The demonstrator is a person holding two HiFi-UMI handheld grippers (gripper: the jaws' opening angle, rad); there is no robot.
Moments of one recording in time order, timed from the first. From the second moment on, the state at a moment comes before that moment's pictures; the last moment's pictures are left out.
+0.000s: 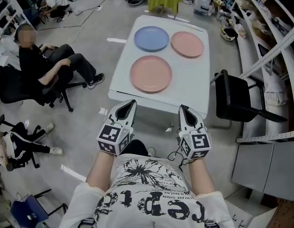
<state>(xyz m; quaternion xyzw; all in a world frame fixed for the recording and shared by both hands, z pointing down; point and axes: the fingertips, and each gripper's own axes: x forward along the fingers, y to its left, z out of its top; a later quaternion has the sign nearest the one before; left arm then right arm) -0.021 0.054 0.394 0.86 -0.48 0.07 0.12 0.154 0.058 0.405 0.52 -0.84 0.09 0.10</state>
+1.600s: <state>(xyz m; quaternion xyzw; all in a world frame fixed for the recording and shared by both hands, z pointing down) -0.092 -0.468 0.568 0.82 -0.45 0.17 0.32 0.120 -0.451 0.562 0.57 -0.75 0.24 0.22</state>
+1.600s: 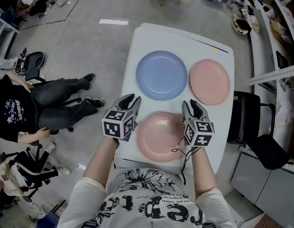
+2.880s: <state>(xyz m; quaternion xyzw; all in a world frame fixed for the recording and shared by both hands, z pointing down) -0.087 -0.551 0.646 0.78 -0.44 0.20 0.39 0.121 -0.525 0.638 0.58 -0.71 0.33 0.23</state>
